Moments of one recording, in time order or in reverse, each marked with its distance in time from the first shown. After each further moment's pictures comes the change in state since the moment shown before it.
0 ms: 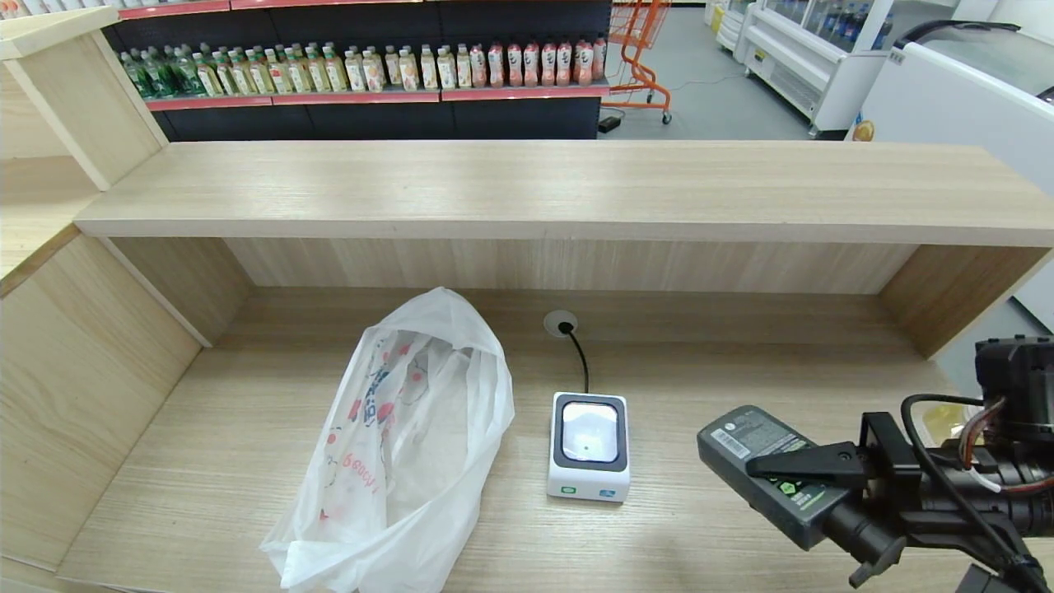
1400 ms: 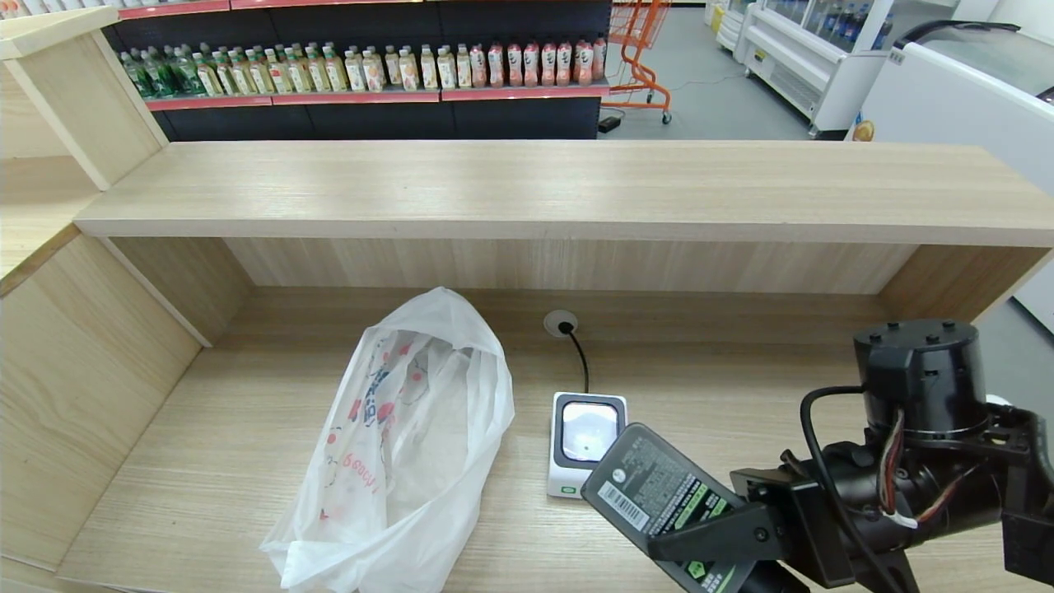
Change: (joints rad) left arm 0.000 0.000 0.000 0.000 0.000 0.000; right arm 0.370 0.106 -0.093 -0.137 0.001 -0.482
